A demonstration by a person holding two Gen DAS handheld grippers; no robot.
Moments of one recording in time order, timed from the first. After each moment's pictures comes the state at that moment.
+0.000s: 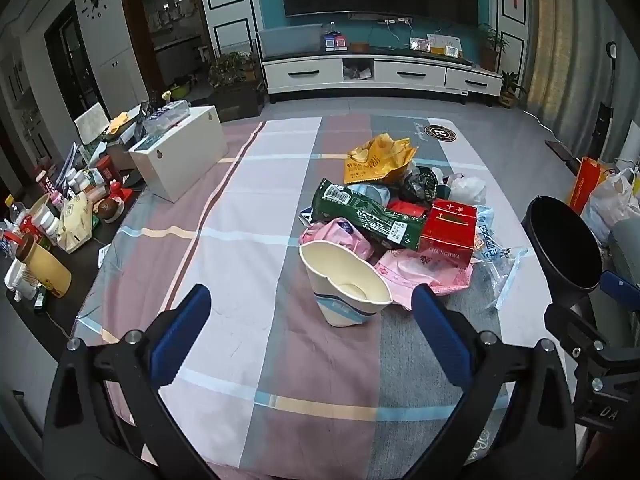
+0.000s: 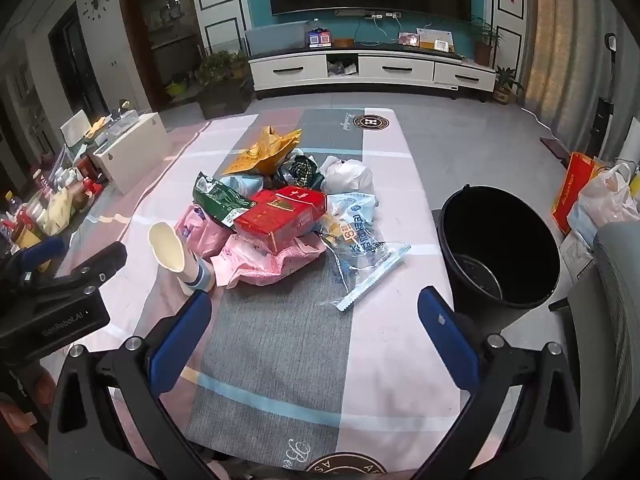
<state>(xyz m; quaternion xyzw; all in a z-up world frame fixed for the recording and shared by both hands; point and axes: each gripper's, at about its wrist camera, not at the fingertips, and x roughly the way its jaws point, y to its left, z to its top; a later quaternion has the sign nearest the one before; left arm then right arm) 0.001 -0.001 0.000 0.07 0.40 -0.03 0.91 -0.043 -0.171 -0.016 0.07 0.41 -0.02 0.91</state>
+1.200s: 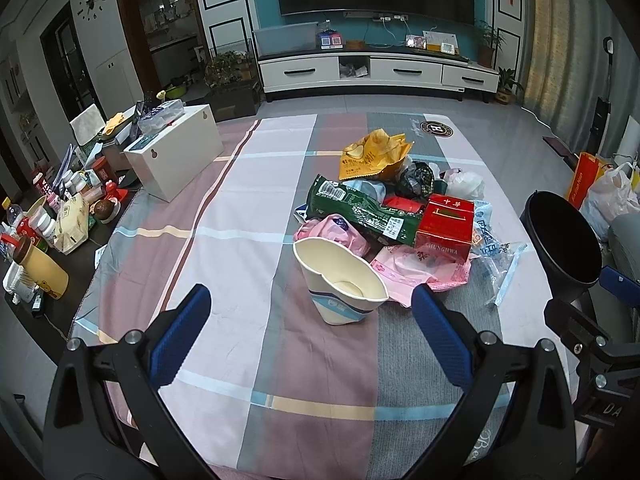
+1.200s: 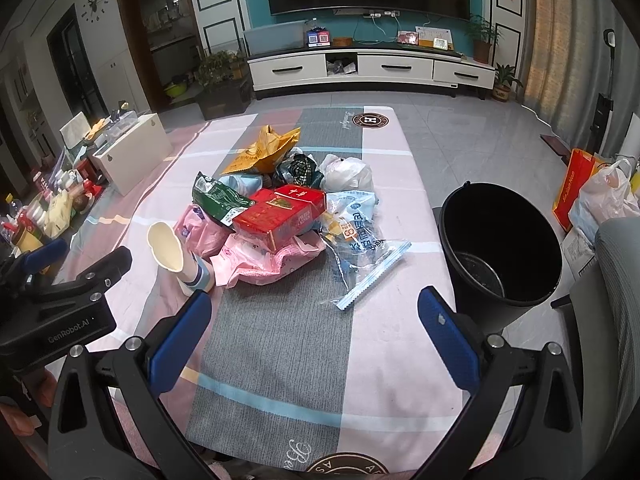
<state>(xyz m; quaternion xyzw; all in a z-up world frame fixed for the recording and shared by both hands) -0.002 -0.004 -0.003 0.07 0.40 -0.03 0.91 -0.043 -0.173 -0.018 0.07 0.40 -0.02 0.91</state>
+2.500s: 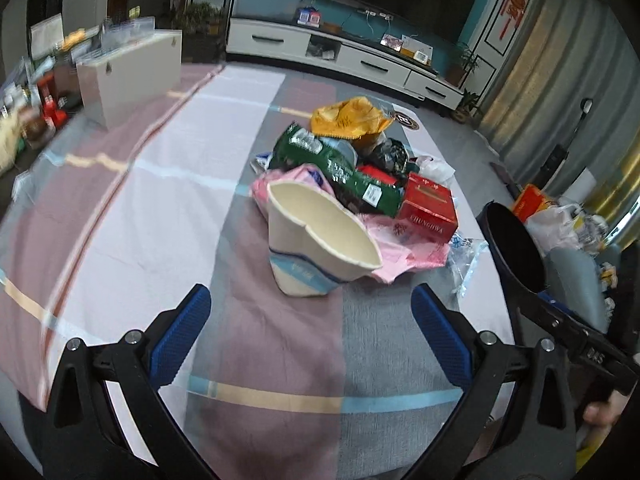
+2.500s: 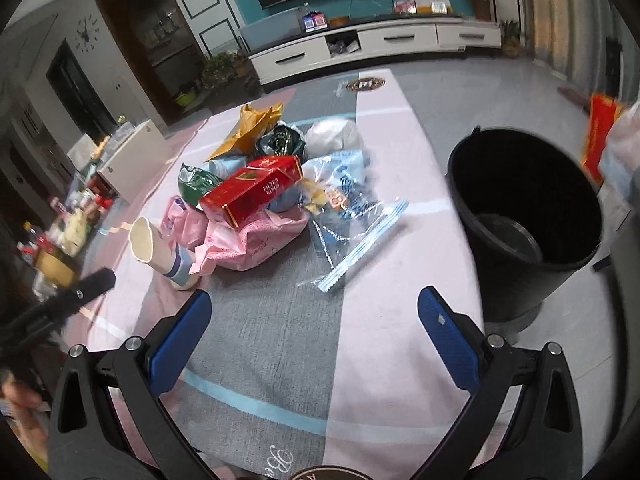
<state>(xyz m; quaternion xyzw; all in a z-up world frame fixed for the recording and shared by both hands) 0.011 0.043 -0.061 -0.08 0.44 -0.14 0.88 -0.035 -0.226 -0.073 0.17 0.42 0.04 0.89</state>
